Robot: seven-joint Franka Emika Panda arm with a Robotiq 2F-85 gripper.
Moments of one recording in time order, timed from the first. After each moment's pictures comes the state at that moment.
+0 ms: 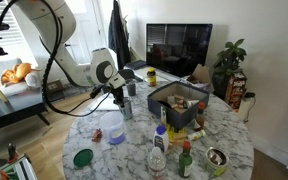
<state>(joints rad) 0.22 0.34 0.00 -2.35 -0.31 2.87 1.44</state>
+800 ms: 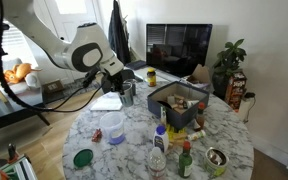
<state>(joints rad) 0.14 -0.07 0.01 -2.60 0.01 2.88 1.07</state>
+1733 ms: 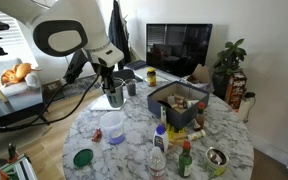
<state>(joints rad) 0.04 -0.46 -0.06 -2.74 0.29 2.52 0.50</state>
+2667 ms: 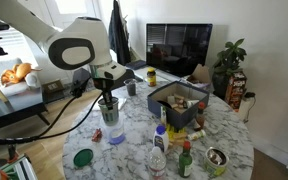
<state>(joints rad) -0.01 -0.30 0.02 -2.75 0.18 2.51 0.38</state>
